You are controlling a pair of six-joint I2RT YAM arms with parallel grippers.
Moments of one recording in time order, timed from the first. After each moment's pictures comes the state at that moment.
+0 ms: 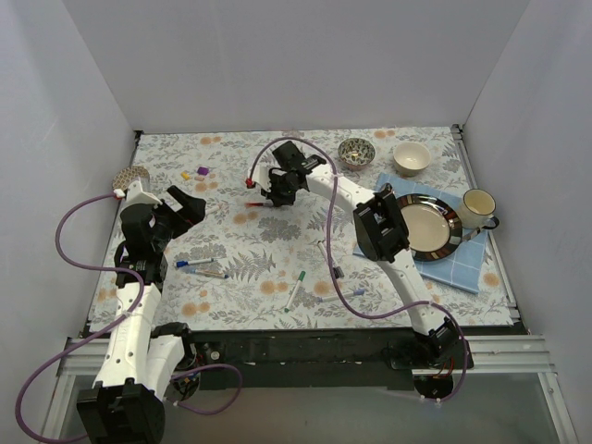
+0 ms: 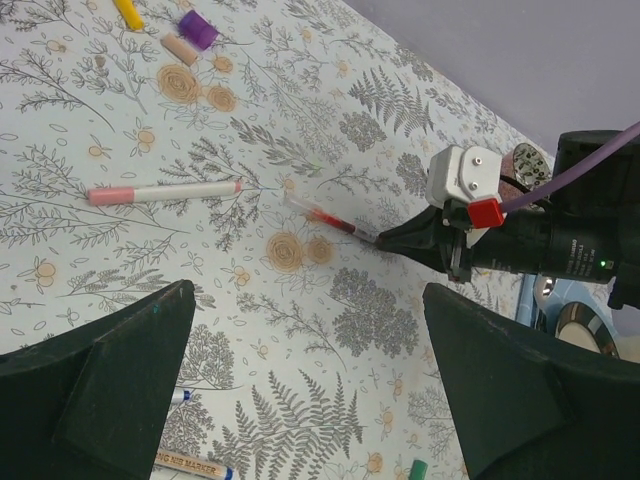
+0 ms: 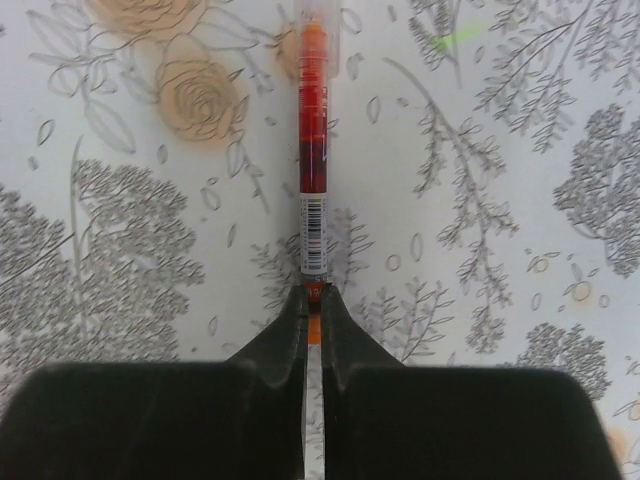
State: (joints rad) left arm 0.10 0.80 0.63 -0.14 0.18 -0.57; right arm 0.70 2.52 2.22 -0.69 -0.40 -0.81
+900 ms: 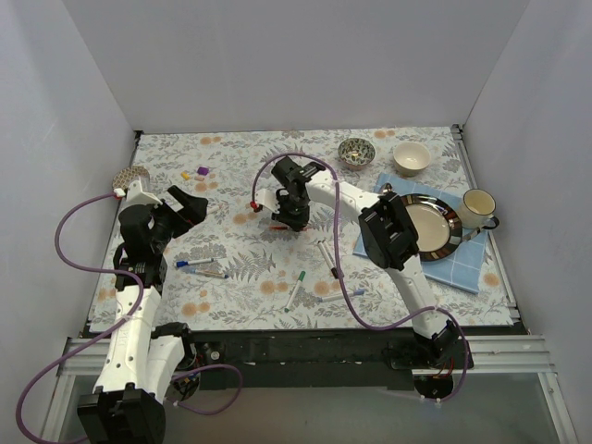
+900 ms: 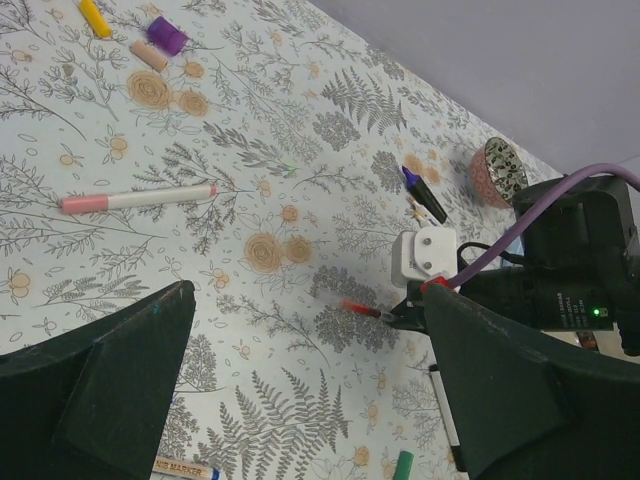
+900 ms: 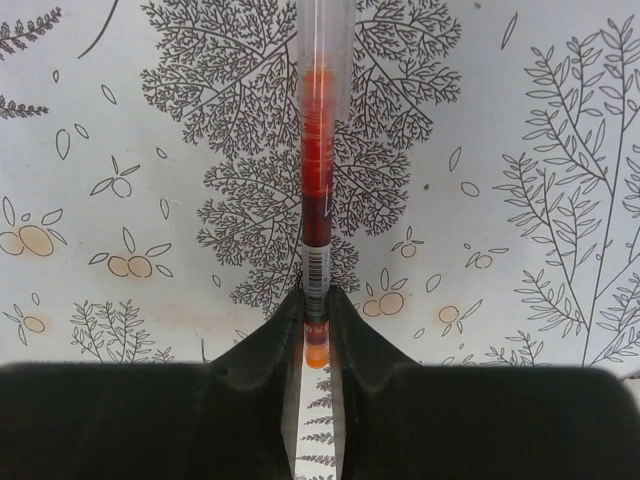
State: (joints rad) left arm 0.10 0.78 0.63 -0.13 0.23 -0.57; right arm 0.75 2.35 1.99 -0.95 -0.26 -0.78
